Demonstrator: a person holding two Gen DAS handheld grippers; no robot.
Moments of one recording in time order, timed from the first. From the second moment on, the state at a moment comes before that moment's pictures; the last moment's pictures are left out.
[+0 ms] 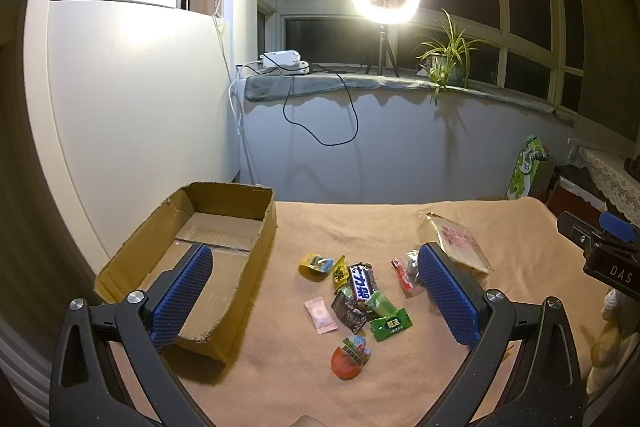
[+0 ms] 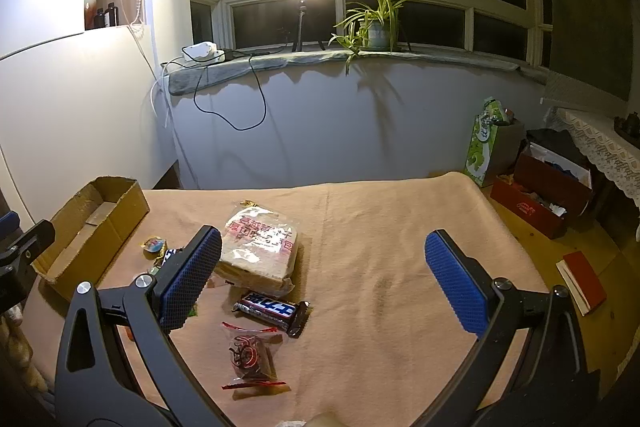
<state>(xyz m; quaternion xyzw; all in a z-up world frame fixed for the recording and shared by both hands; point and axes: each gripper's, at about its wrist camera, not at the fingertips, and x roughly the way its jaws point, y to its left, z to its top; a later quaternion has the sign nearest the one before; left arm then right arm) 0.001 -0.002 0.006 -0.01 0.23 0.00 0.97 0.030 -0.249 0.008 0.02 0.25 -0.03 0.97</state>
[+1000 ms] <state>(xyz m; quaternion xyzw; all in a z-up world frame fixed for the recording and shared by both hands) 0.002 -0.004 0.008 -0.01 0.23 0.00 0.97 0.034 -0.241 0.006 0.03 0.26 -0.02 0.97</state>
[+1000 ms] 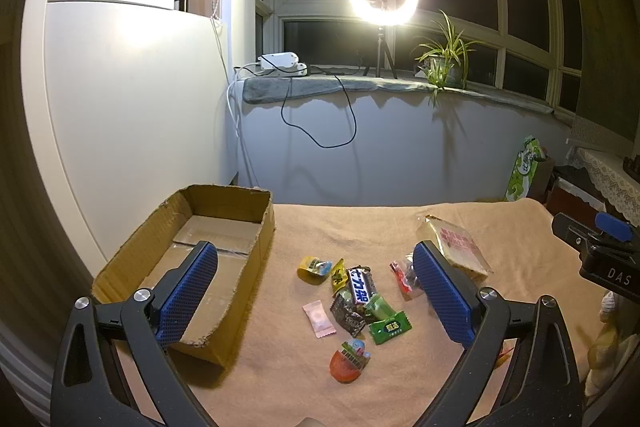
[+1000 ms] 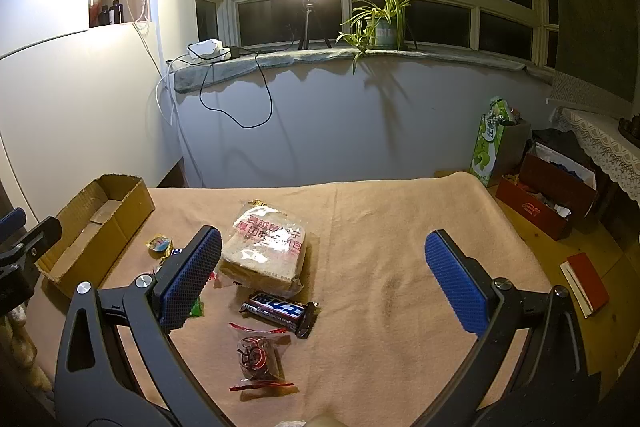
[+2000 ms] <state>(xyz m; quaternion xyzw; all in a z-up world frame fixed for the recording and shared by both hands) 0.025 -0.019 -0.004 0.00 0.26 -0.03 0.97 0.059 -0.253 -0.011 0.05 0.29 0.02 0.96</state>
